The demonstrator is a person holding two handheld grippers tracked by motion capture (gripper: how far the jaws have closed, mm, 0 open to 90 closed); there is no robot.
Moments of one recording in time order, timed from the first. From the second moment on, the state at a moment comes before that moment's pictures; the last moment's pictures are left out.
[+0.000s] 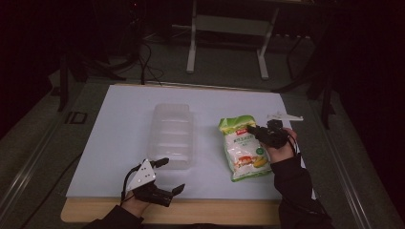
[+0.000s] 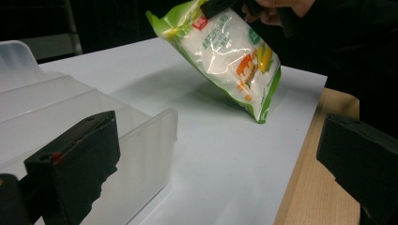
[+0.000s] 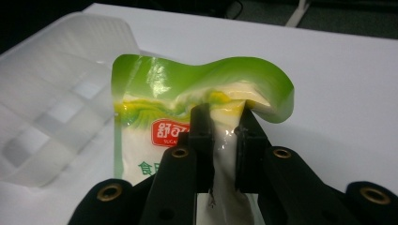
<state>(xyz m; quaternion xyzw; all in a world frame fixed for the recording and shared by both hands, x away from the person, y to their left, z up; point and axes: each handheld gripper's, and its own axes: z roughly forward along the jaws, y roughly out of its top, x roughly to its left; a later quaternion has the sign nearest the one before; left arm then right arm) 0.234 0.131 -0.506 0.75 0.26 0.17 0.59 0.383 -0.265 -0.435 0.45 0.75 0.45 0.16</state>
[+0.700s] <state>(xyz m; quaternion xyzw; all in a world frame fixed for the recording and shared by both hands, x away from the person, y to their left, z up) 0.237 0.116 -0.475 0.75 0.29 0.11 0.58 0.340 -0.269 -0.380 0.41 0.73 0.52 0.18</state>
